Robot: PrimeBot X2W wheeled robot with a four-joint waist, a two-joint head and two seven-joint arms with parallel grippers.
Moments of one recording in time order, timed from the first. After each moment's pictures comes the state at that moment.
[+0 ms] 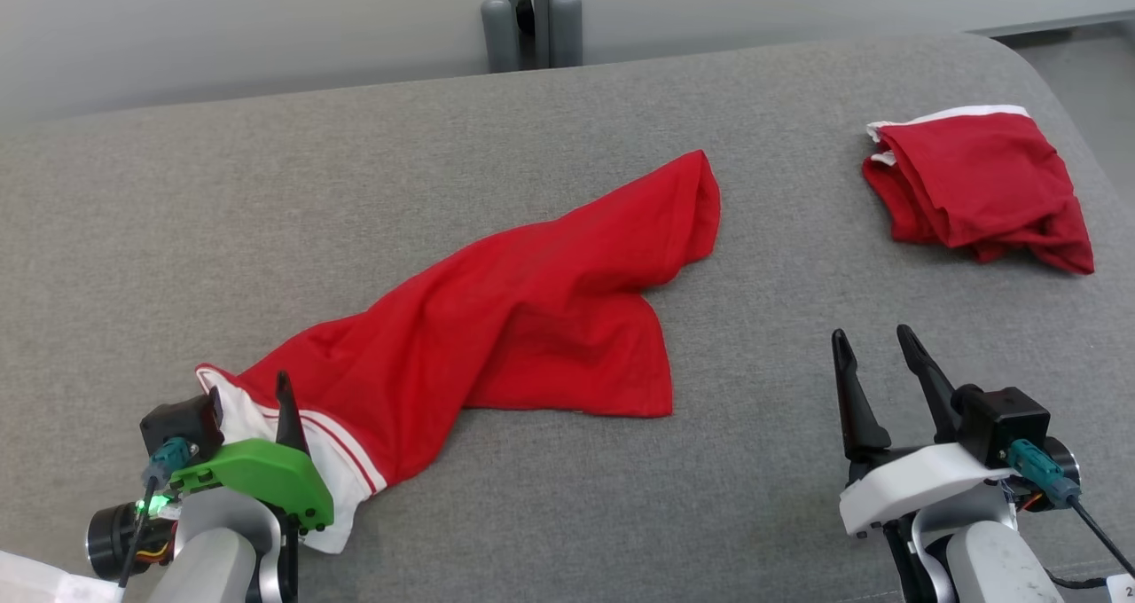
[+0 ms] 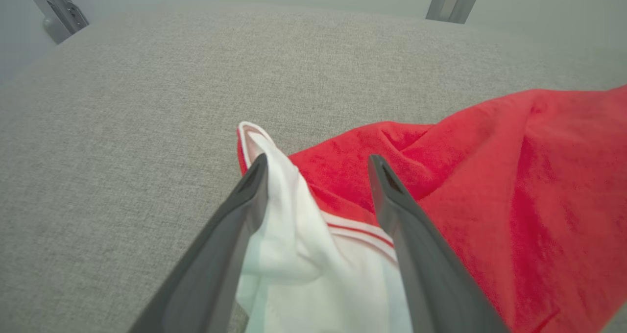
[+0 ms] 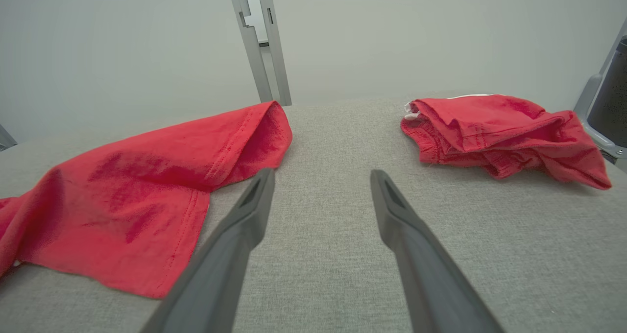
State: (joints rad) left arm -0.30 0.27 -0.36 0.57 -0.61 0.25 -0.16; right arm -0.09 -0.05 0.02 0.23 0.16 0.13 -0.22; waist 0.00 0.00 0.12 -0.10
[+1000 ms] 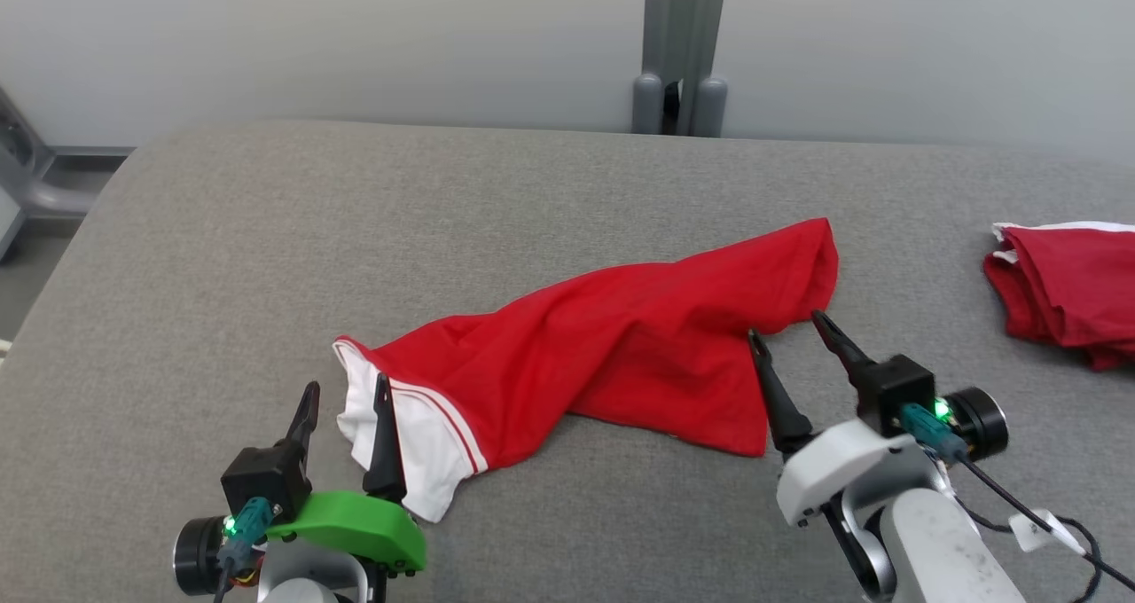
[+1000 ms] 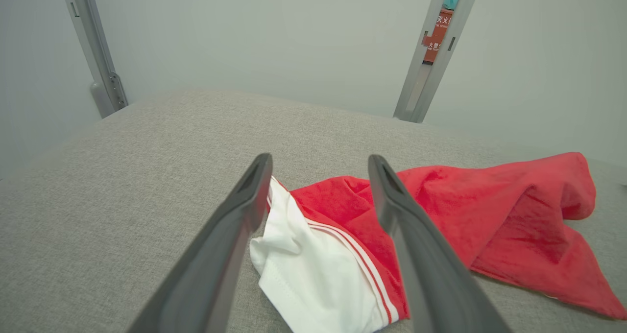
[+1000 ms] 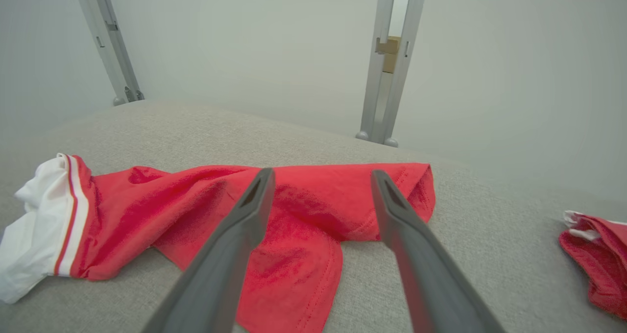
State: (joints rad) left arm -0.13 0.23 -0.45 0.22 -0.55 0.29 -0.23; right arm -0.17 -0.05 0.15 0.29 0.03 0.13 -0.15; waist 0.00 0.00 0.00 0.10
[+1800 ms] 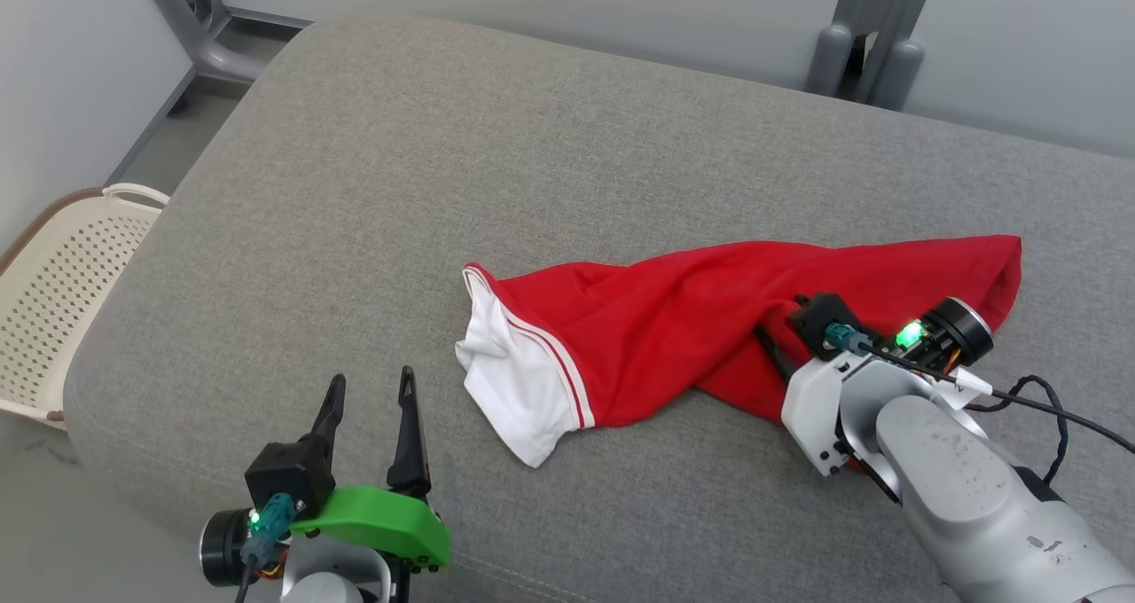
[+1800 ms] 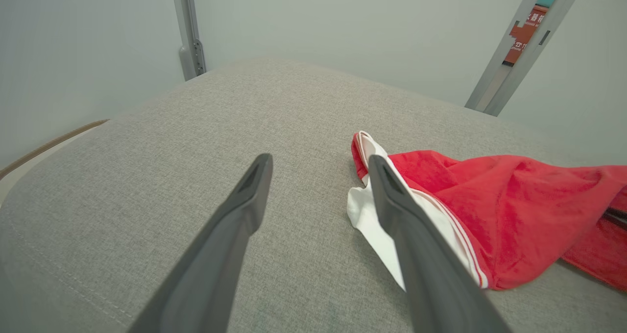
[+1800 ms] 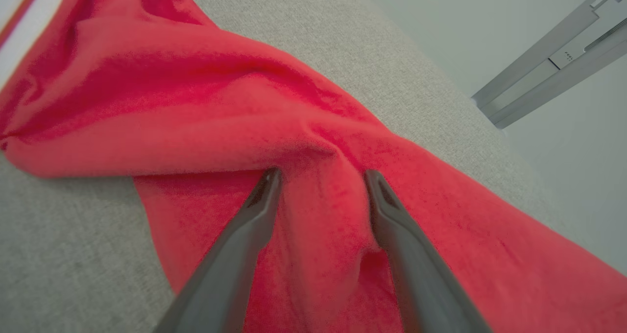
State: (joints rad) left arm -0.14 0.19 -0.46 0.24 -0.54 0.27 -0.25; right arm -0.58 -0.22 0.51 0.82 0.01 0.13 -0.07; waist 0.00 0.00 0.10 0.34
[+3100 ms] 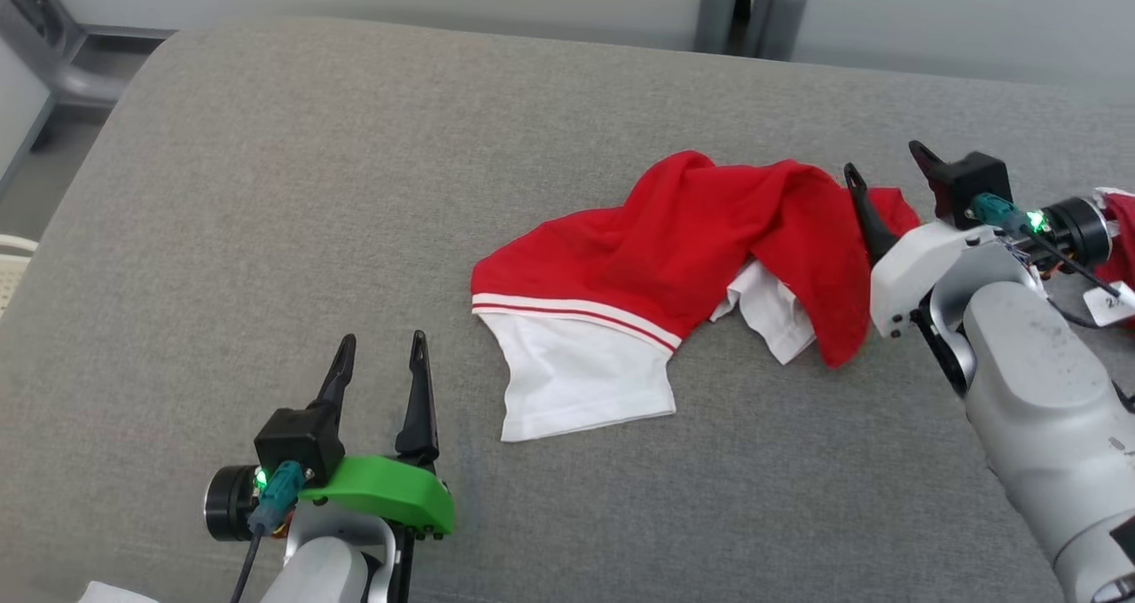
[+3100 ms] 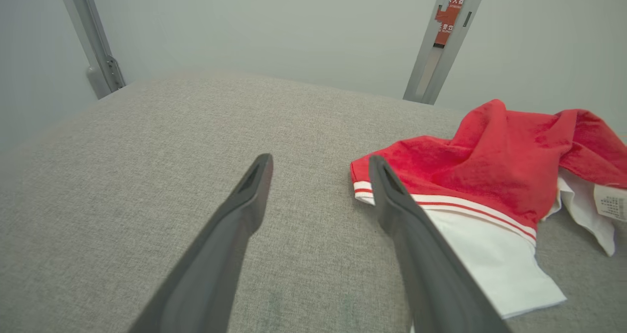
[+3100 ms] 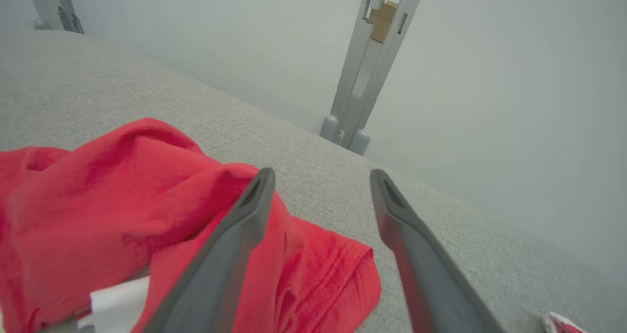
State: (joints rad) left arm -0.21 0.17 -0.45 0.27 -0.49 0.22 -0.26; right arm -0.78 -0.26 0.30 0.96 0.12 0.13 -0.26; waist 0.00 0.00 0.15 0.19
